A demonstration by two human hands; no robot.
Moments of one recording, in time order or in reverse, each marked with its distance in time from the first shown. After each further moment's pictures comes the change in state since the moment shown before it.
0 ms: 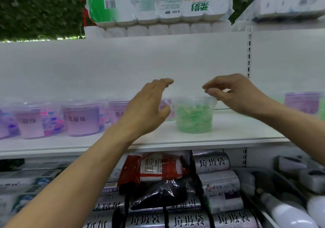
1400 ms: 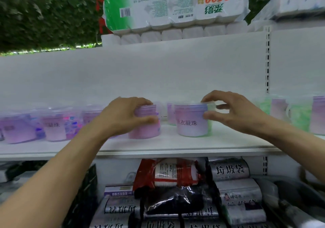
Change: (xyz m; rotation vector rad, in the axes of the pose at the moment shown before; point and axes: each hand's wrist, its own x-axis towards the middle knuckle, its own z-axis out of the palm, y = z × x) left_hand -0.020 -0.060 -0.054 0.158 -0.278 -0.255; right_hand -0.007 -0.010 0.037 0.018 -0.159 -0.043
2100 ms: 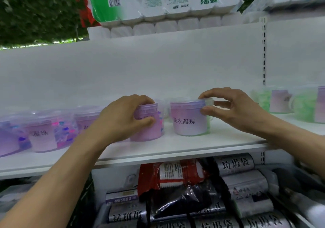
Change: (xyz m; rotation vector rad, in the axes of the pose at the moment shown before) left_hand 0.003 -0.020 0.005 -0.029 0.028 0.114; right_hand 0.005 -0.012 0.025 0.220 0.074 0.064
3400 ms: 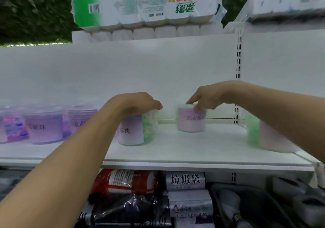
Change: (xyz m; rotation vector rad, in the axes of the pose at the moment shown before) left_hand 0.128 0.128 0.054 -0.084 -0.339 -0.452; right_hand 0.070 0.054 -0.111 -0.657 -0.626 0.302
